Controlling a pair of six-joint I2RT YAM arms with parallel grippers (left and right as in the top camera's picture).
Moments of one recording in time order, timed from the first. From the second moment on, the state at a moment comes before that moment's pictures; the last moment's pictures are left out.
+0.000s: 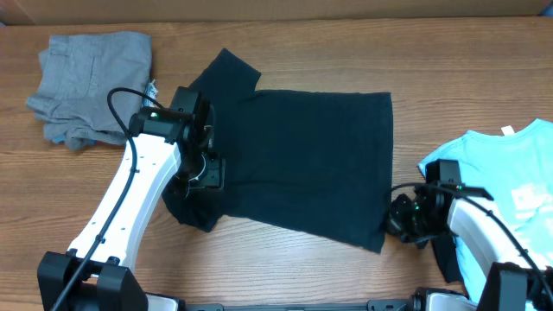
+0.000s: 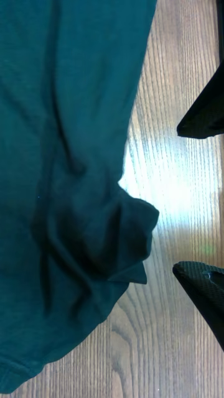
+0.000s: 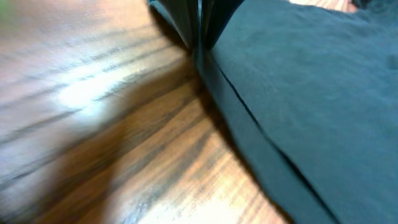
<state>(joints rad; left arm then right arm) -0.22 1.57 1.28 -1.29 0.08 -0.26 -0.11 1.40 0.62 -0.81 -0.37 0.61</state>
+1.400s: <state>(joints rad) -0.22 1.57 0.83 -1.07 0.18 -0.45 -0.11 1.40 0.84 -0.96 -0.10 0.67</state>
